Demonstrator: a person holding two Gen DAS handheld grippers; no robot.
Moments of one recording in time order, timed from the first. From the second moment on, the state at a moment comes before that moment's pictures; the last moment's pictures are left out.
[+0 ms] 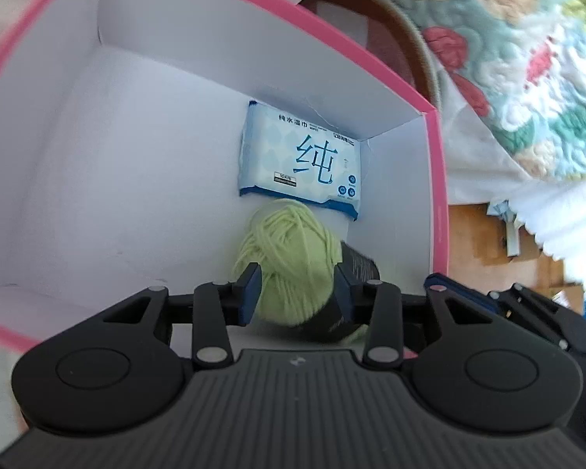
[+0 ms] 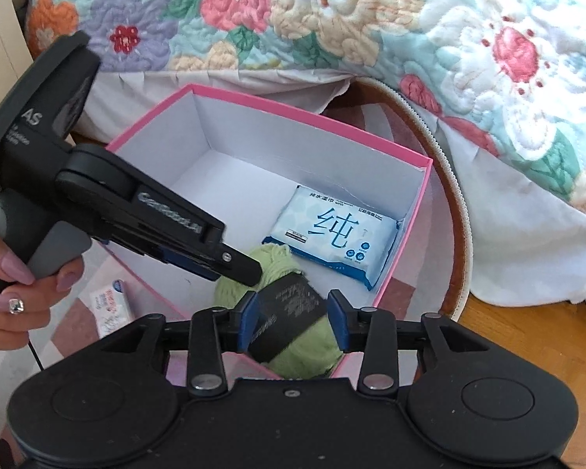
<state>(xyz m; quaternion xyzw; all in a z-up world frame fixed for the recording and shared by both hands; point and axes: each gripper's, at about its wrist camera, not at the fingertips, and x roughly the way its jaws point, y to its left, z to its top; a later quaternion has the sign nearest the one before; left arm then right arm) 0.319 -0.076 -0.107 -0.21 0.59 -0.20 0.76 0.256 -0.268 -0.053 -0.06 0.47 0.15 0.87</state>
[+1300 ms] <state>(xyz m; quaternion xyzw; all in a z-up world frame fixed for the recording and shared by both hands) 0.179 0.007 0.063 -0.08 0.53 -0.16 0.83 0.133 -0.232 0.063 -0.05 0.37 0.19 0.91</state>
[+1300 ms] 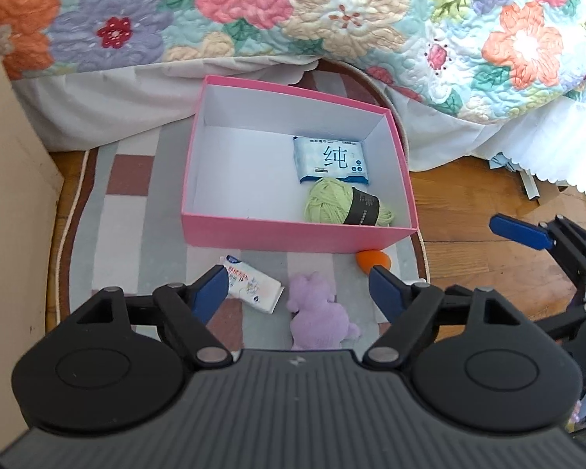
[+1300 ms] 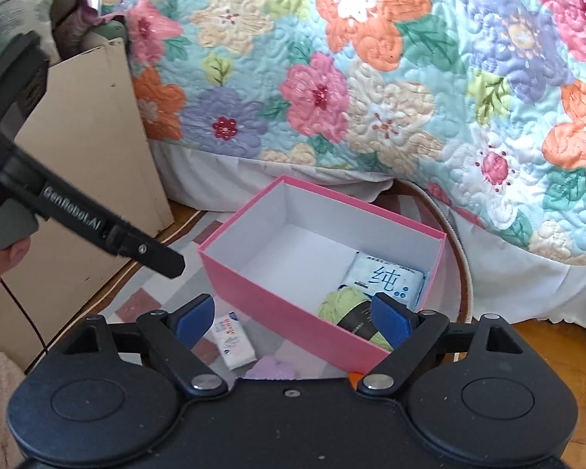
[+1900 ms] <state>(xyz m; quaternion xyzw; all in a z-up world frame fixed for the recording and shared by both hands) 0.132 0.008 0.066 -0.06 0.52 -0.20 0.83 0.088 -0.213 0.065 -0.08 0.33 0.27 0.90</state>
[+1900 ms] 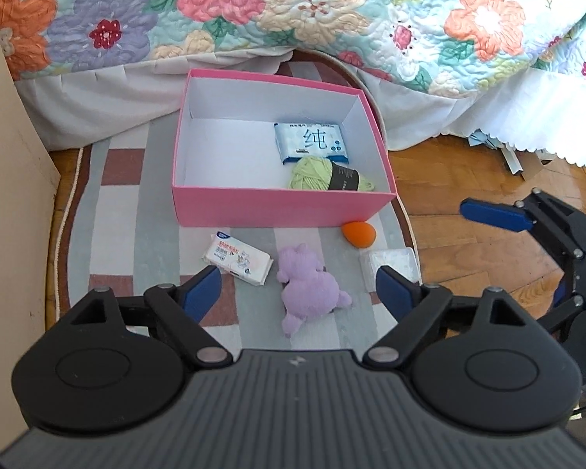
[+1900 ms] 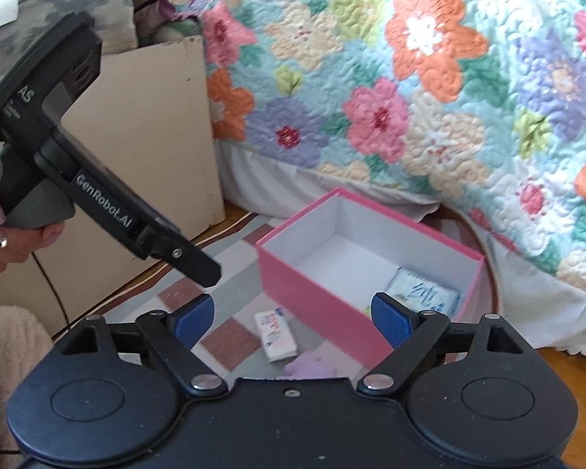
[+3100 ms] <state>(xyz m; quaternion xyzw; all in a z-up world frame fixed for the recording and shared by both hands) 0.136 0.028 -0.064 -0.16 0.56 -0.15 0.80 0.086 -0.156 -0.042 -0.25 0.39 0.27 0.84</state>
